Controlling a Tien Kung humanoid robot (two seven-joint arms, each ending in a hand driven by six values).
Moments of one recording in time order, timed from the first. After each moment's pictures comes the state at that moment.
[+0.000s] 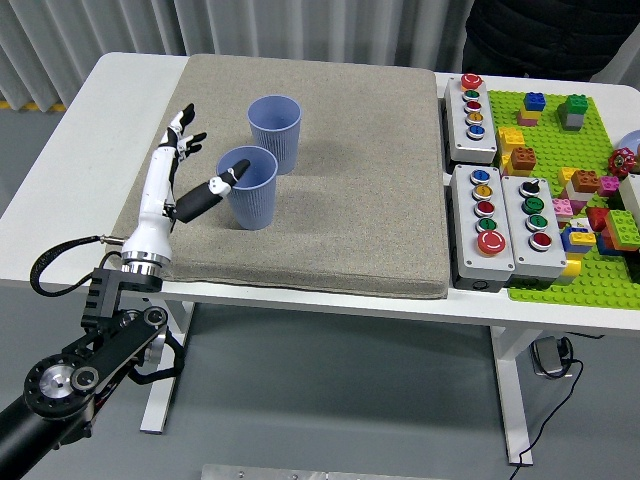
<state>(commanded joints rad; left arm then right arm) -0.31 0.18 -1.03 -1.29 1.22 0.52 -0.34 0.14 -0.07 1.89 0.20 -1.83 -0.06 -0.21</state>
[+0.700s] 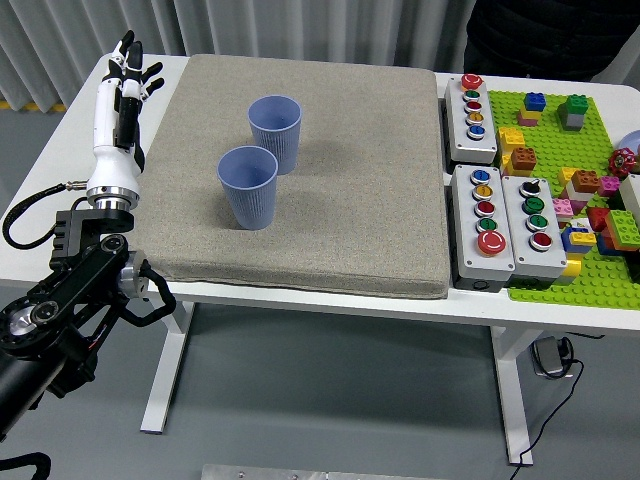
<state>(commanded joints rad) -0.44 0.20 -1.14 -1.24 0.82 0.41 -0.36 0.15 -0.08 1.89 0.20 -1.82 -0.06 -0.21</state>
